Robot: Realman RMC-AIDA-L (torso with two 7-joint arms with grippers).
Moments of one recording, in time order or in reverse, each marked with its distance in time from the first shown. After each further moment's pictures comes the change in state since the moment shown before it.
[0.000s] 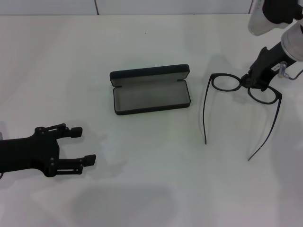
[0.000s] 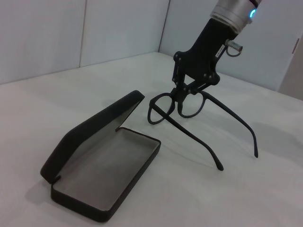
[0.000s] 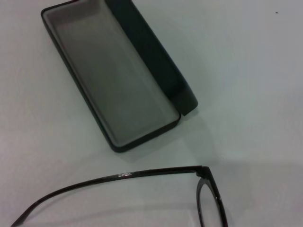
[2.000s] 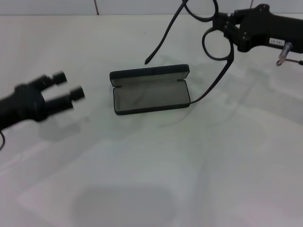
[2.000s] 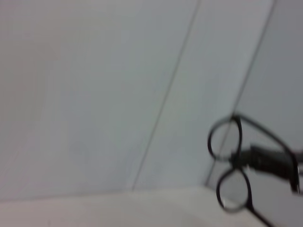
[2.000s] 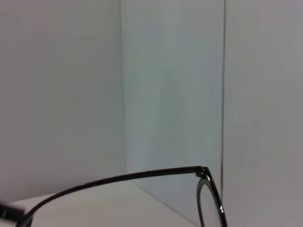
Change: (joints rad) left arm -0.024 -0.005 -0.158 -0.141 -0.290 -0.002 -0.090; right arm -0.473 0.038 -0.049 -0.229 1.139 0.067 -0.523
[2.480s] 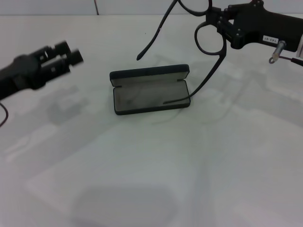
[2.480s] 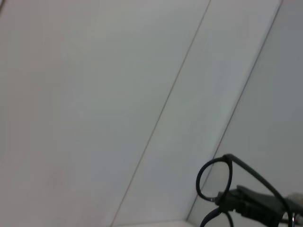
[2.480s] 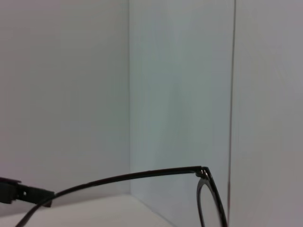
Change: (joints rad) left arm -0.057 0.017 0.022 0.001 -0.102 0.023 -0.133; right arm 0.013 0.003 -0.035 0.049 0.108 0.005 -0.100
